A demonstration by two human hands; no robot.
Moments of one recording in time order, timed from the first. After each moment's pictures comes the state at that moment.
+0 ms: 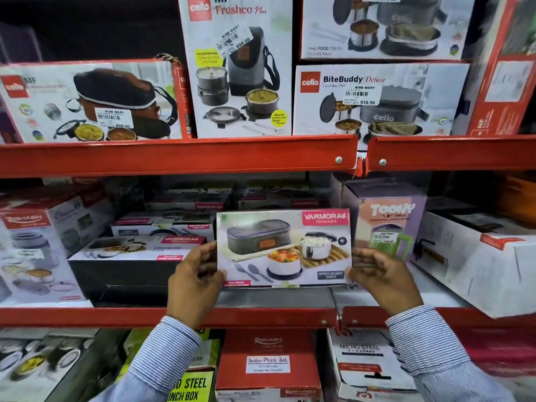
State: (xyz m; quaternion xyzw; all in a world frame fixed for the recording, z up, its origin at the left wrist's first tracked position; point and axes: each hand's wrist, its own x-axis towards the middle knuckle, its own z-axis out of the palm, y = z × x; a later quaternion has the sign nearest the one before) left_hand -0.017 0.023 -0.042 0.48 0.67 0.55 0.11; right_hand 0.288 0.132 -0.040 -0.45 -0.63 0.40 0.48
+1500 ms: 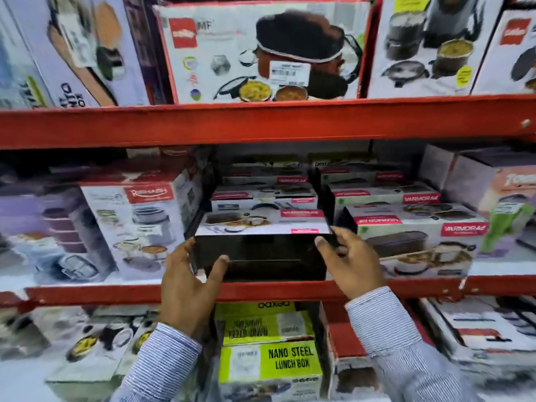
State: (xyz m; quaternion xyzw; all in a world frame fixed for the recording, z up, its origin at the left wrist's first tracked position) left_hand -0.245 -0.070 -0.067 0.44 0.73 0.53 0.04; right_hand -0.005 0.026 -0.040 -0.55 -0.67 0.25 0.42
